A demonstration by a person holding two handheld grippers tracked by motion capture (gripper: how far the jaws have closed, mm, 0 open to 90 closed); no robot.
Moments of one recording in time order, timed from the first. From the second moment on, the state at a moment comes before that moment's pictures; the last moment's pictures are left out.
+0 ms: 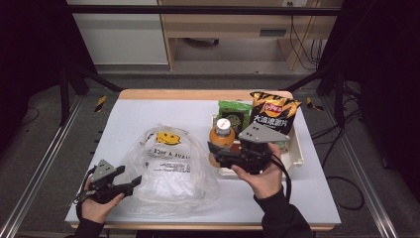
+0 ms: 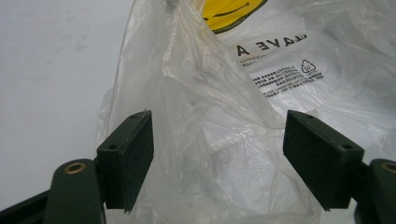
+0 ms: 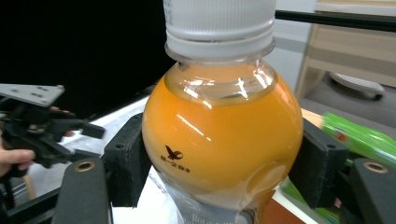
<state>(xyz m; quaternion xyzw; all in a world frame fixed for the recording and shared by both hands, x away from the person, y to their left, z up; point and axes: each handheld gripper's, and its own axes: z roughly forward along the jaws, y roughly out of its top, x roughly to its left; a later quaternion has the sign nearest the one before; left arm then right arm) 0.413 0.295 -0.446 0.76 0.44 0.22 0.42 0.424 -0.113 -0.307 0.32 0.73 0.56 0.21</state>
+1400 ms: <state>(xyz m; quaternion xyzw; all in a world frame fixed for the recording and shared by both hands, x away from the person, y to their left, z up) 0.411 0.293 -0.442 0.76 0.44 0.23 0.43 0.443 -0.248 -0.359 0.46 0.67 0.50 0.28</state>
